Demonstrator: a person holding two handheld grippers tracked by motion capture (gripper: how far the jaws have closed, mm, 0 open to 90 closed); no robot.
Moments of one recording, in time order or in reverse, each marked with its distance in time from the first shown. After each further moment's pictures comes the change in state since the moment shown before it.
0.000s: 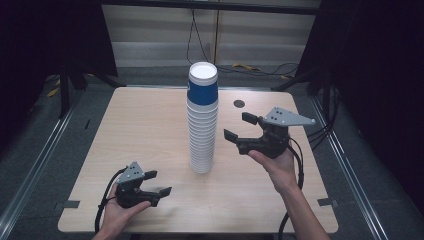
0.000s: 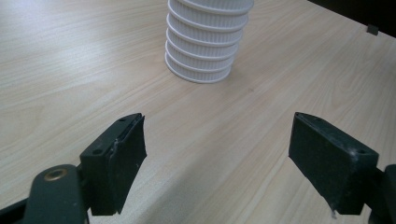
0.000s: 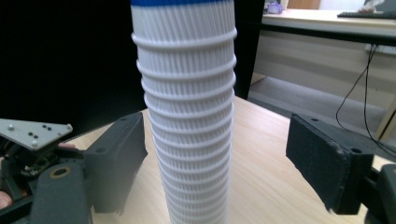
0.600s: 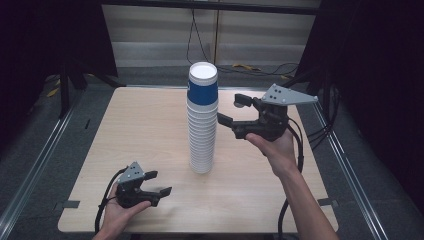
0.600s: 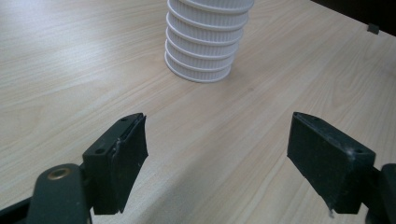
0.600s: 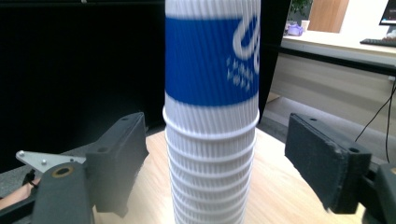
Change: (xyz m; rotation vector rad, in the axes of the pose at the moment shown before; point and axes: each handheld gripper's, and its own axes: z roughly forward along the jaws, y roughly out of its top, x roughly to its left) left arm 0.000 0.000 0.001 0.004 -0.001 -0.002; right arm 0.005 0.052 0.005 -0.040 0.082 -0.045
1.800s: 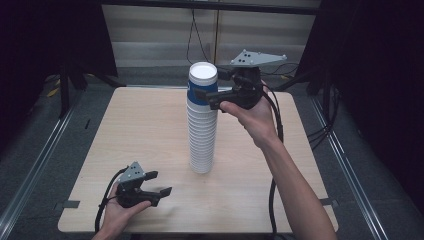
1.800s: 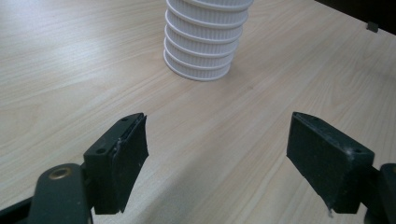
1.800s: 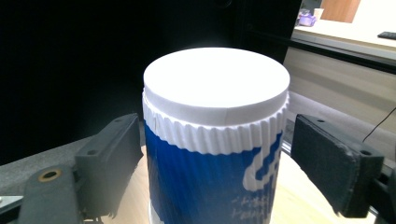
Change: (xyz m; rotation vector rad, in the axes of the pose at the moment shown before) left arm 0.000 0.000 0.001 0.009 -0.006 0.000; right arm -0.005 0.052 0.059 0.078 0.027 -0.010
